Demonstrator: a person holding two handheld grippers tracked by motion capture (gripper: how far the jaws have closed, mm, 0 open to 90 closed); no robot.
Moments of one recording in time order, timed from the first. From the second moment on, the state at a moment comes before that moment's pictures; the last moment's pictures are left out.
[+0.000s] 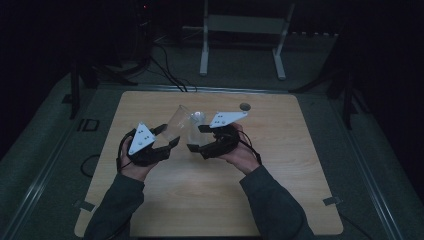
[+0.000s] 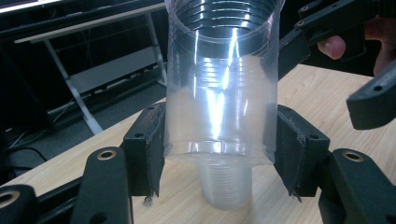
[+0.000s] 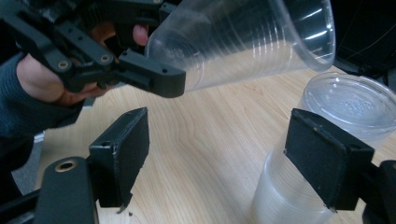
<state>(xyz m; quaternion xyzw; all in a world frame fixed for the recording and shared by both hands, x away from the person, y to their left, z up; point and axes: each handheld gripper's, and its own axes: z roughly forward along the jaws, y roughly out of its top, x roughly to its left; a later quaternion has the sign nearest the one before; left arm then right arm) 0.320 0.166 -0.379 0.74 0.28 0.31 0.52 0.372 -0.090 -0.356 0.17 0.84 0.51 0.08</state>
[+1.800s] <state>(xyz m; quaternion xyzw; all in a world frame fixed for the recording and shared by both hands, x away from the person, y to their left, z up) 0.310 0.156 -0.385 0.71 0.27 0.32 0.57 0.397 -0.088 -0.356 0.26 0.72 0.64 -0.08</state>
